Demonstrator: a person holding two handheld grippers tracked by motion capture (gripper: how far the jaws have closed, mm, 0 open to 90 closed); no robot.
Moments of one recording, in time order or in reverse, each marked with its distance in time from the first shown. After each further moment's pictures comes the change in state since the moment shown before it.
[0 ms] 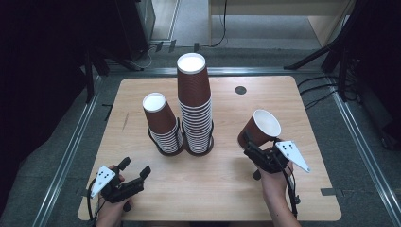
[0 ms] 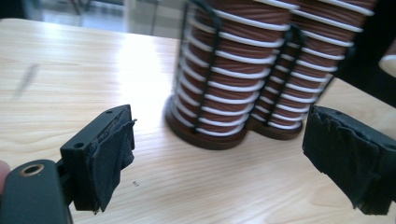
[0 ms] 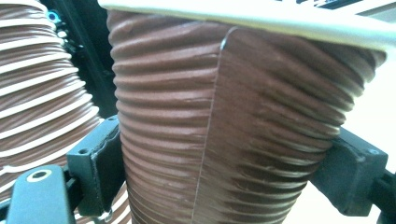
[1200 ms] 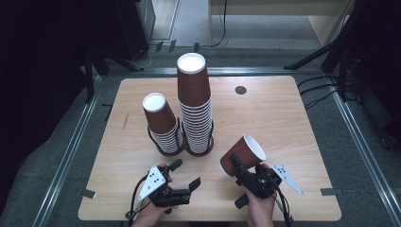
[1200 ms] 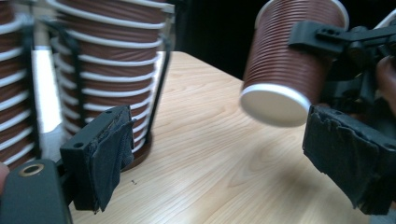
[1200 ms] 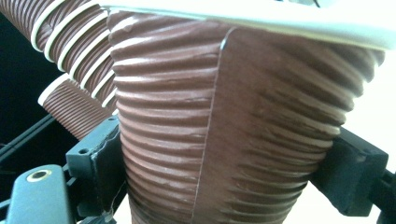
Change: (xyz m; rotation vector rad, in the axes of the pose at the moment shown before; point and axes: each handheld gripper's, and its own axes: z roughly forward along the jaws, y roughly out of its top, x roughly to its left) left arm -0.119 -0.002 0.045 0.005 -0.376 0.091; right arm 0.030 -0.040 -0.044 0.099 0.142 0.407
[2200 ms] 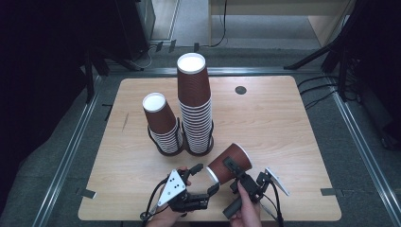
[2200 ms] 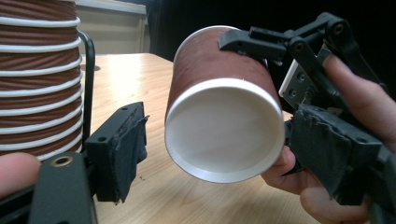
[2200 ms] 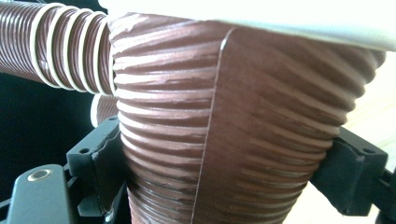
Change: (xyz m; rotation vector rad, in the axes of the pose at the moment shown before) left arm -0.037 -0.003 0.028 0.000 -0.095 0.056; right arm -0.005 -0.028 0.006 0.176 0.110 0.639
